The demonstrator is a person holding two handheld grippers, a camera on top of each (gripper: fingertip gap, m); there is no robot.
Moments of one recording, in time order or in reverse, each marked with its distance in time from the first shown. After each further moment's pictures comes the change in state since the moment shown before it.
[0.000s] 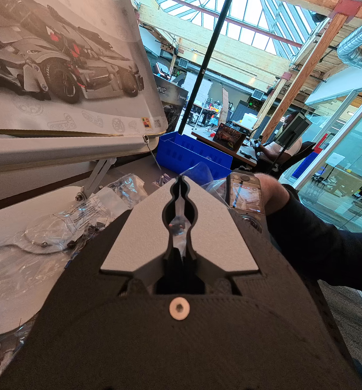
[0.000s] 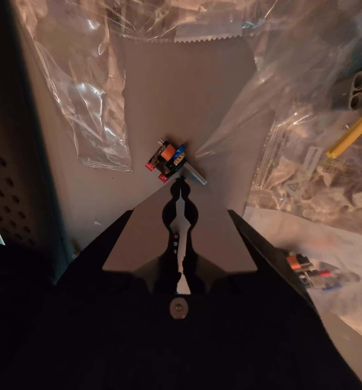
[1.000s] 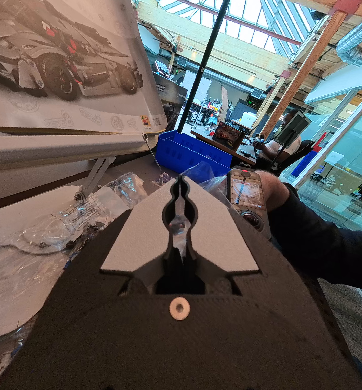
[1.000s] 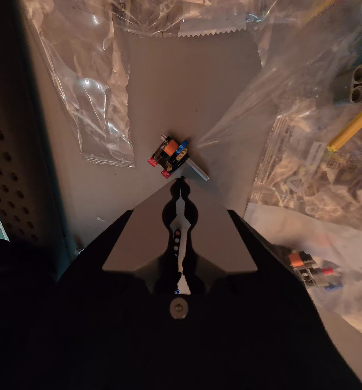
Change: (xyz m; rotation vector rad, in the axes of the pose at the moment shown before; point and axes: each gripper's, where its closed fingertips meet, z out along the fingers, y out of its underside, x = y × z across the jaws) left arm 0.000 0.003 0.002 -0.006 0.005 0.001; right arm -0.002 0.003 -0.002 0.003 -0.015 -0.001
